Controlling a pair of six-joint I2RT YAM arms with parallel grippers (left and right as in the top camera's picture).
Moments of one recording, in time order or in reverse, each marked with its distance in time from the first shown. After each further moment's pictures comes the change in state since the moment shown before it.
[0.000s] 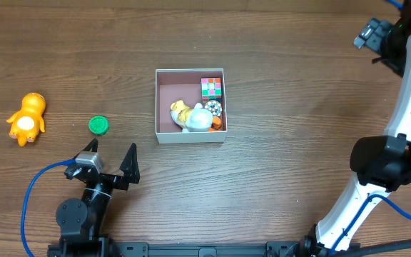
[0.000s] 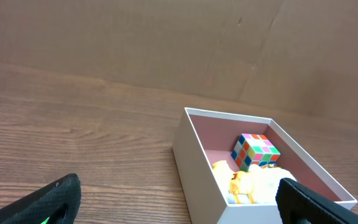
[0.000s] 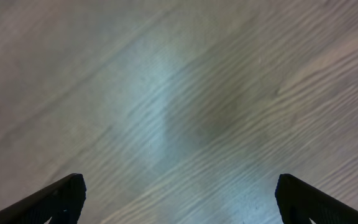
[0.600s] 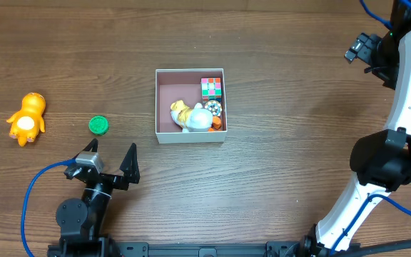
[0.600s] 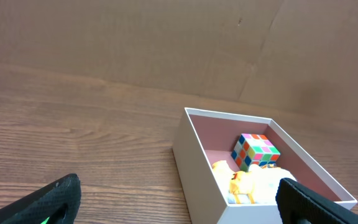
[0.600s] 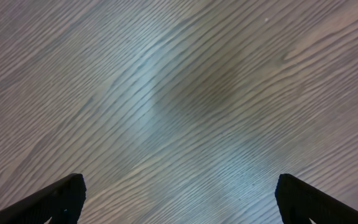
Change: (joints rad) left arm 0.000 0.000 0.000 0.000 0.000 0.000; right arm 0.000 0.000 -0.107 -0.024 -0.030 0.000
